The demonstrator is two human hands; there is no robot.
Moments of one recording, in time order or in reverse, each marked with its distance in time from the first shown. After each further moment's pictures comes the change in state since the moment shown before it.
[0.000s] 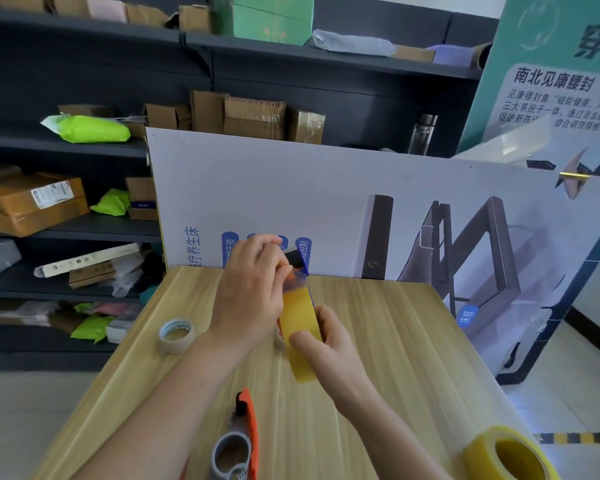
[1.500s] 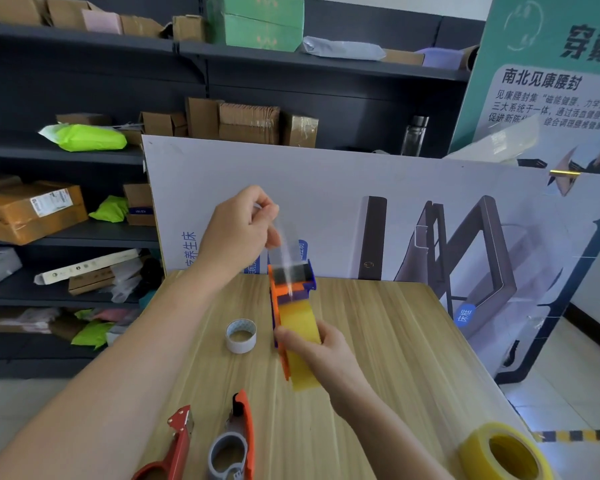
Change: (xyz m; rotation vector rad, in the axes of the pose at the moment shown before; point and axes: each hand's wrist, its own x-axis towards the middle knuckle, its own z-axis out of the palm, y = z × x) left_hand 0.071 0.018 -0.036 -0.343 -0.172 -0.357; right_hand -0.004 0.006 -0.012 0.036 -0.036 0.110
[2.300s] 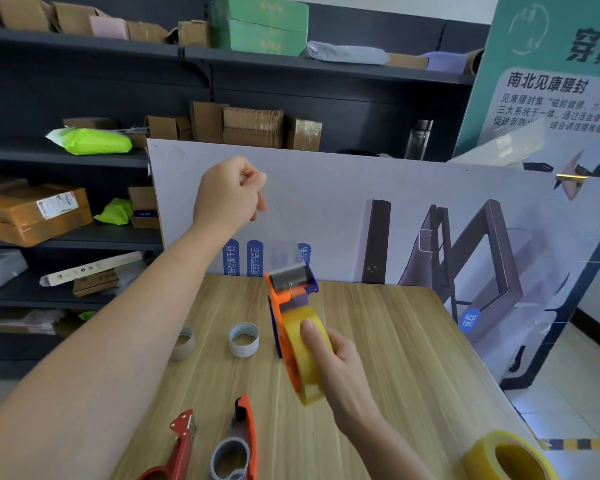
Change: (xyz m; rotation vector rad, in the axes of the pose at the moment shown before) left_hand 0.048 -0.005 -0.011 0.076 0.189 -0.001; right_hand -0.007 0.006 0.001 0.131 0.032 -0.158
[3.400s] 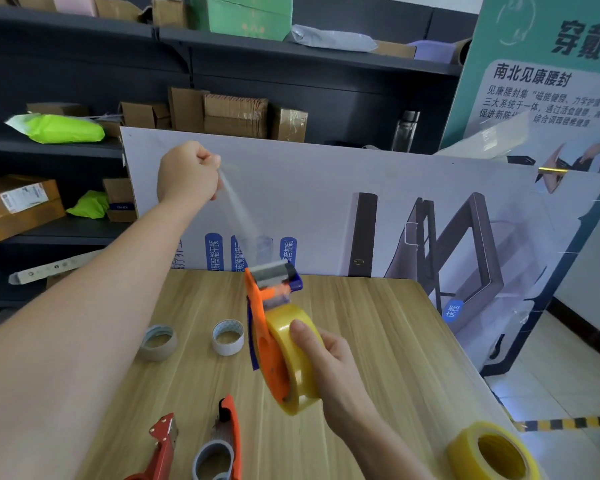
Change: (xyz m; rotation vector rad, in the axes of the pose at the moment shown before) left_hand 0.053 -0.041 0.011 0.052 0.105 -0.186; right_hand 0.002 -0.009 -0.008 0.132 -0.059 0.023
